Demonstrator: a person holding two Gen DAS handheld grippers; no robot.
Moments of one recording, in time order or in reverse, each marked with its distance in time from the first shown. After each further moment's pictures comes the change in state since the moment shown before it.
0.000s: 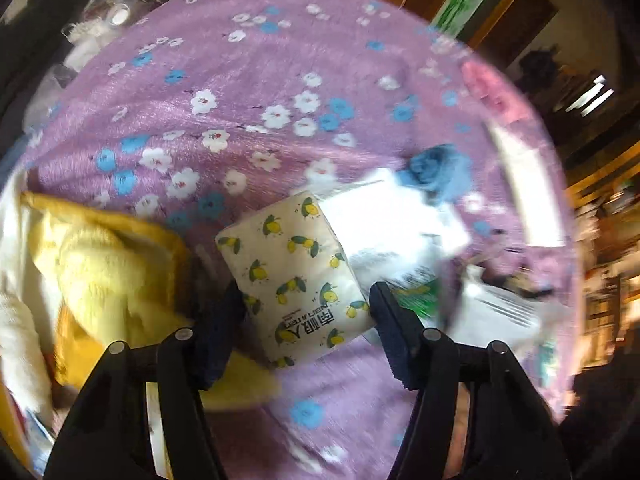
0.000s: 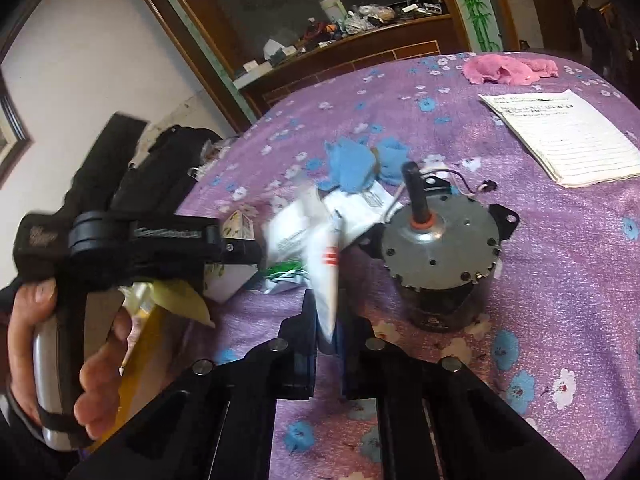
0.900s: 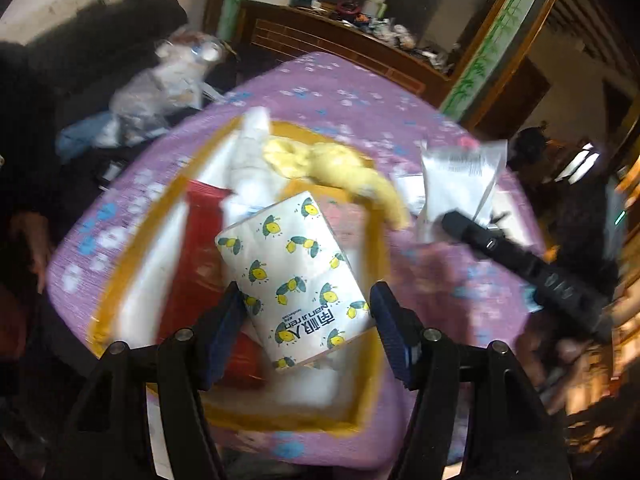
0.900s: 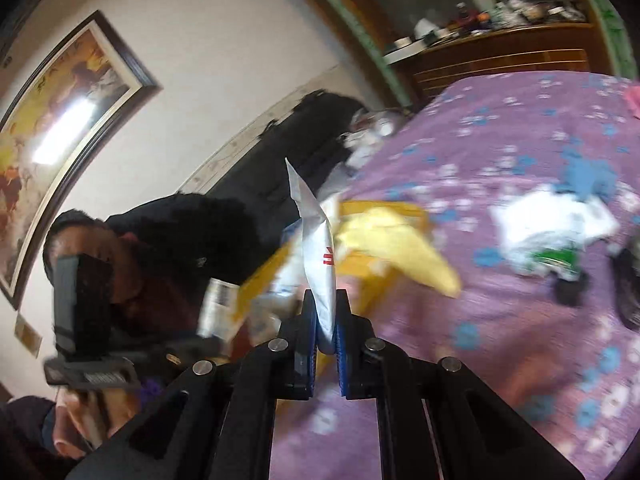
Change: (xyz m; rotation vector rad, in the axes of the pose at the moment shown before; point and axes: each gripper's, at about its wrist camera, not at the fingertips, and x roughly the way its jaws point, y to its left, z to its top) left arm -0.141 0.122 -0.154 -0.090 -0.312 0.059; right arm 0.008 0.102 -0.008 -0.208 0.096 0.446
